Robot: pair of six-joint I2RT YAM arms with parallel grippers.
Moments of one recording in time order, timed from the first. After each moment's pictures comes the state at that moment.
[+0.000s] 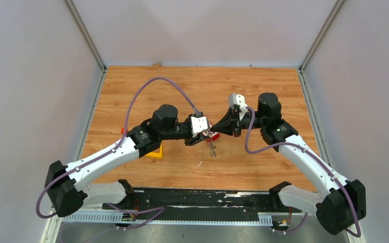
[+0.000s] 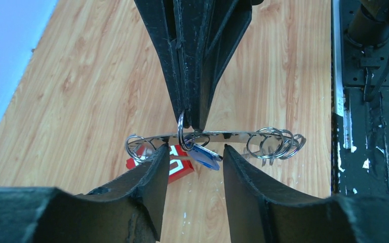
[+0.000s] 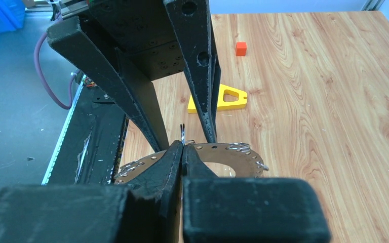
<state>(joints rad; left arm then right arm) -0.88 1.16 0.94 -0.13 0.44 0.40 0.45 1.10 0.86 0.02 -1.10 -0.19</state>
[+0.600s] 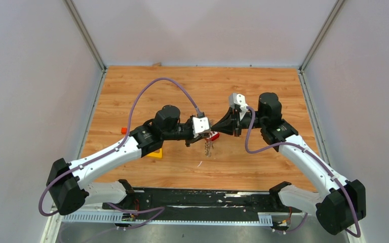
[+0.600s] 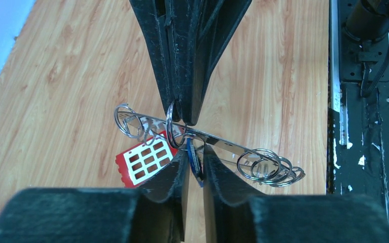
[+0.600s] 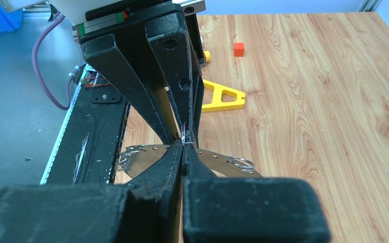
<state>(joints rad) -0.88 1.19 0.93 -0.12 0.44 0.38 0.45 1.10 0.86 0.03 -1.10 -0.19</state>
